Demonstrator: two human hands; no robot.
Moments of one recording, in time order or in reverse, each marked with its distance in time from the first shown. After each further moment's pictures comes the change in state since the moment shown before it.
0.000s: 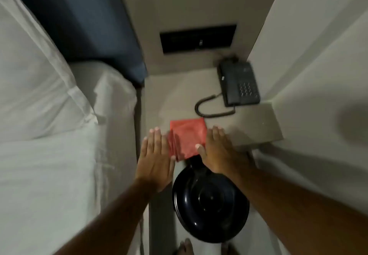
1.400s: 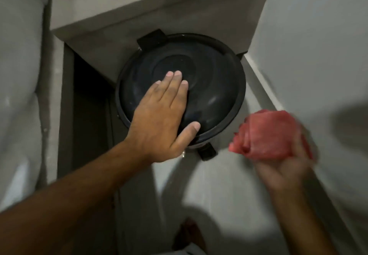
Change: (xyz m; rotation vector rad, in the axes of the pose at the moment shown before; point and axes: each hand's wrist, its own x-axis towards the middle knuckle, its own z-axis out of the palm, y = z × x) left_hand -0.105 0.130 0.263 -0.019 0.367 0.546; right_hand -0.181 0.205 0.390 2.570 0.220 0.159
